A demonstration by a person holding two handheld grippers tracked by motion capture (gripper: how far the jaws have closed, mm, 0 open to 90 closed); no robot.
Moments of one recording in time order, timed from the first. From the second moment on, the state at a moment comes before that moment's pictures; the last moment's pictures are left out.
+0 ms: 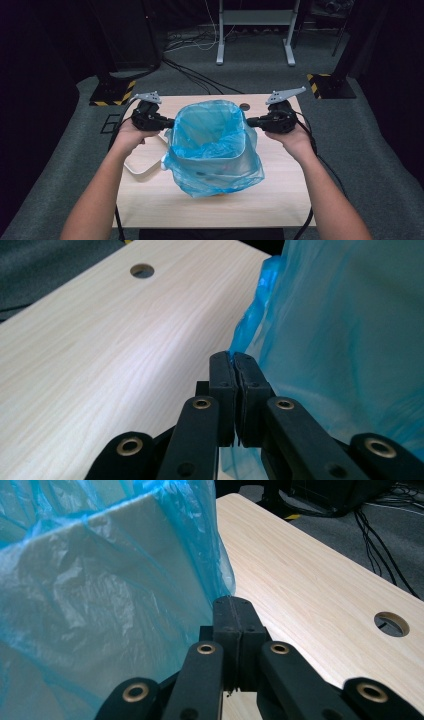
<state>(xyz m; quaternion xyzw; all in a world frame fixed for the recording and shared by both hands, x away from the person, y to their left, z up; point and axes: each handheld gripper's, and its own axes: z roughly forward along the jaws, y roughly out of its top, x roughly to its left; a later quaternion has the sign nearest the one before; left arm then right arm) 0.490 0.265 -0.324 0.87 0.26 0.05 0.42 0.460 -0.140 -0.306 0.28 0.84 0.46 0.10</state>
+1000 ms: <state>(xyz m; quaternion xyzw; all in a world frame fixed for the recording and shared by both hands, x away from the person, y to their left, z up) 0.440 0.316 -0.300 0.83 0.29 0.10 0.47 0.390 -0.166 -0.298 0.26 0.81 0.50 0.14</state>
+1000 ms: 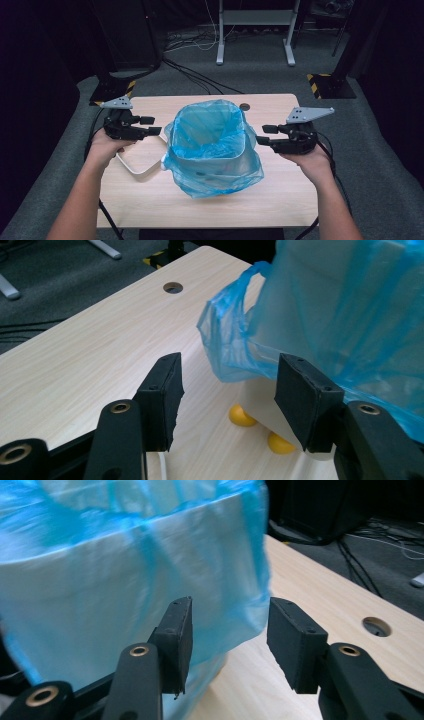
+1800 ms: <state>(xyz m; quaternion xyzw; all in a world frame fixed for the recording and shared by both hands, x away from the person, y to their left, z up) 0.399 0.318 -0.312 0.82 0.26 0.10 0.49 0.369 -0.151 -0.323 0.21 0.82 0.52 0.07</state>
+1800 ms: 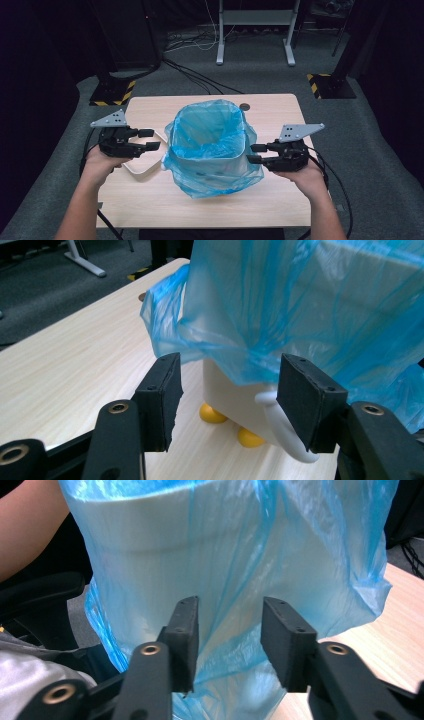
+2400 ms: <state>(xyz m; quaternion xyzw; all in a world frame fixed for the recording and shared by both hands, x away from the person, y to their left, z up) 0.395 0.343 -0.367 0.81 0.31 0.10 0.49 0.367 -0.152 -0.332 0.20 0.85 0.49 0.07</state>
